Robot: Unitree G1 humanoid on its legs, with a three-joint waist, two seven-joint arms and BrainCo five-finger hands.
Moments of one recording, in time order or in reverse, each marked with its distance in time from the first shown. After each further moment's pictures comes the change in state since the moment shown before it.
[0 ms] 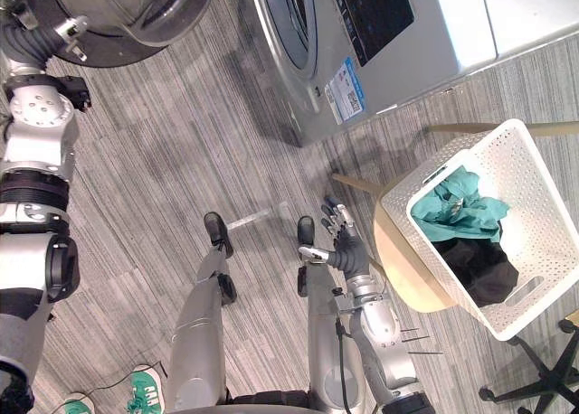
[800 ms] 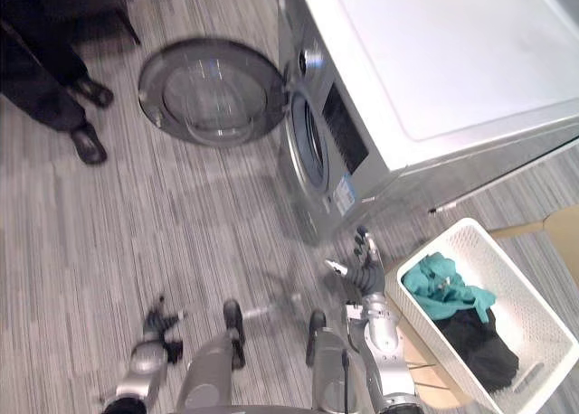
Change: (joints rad) left arm 1.182 -0.551 0.060 0.051 0.025 -0.061 -0.148; right arm 0.052 0.115 -0.173 0.262 -0.211 0.047 -0.118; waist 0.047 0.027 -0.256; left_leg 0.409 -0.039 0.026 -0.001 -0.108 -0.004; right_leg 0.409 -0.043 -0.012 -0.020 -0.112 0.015
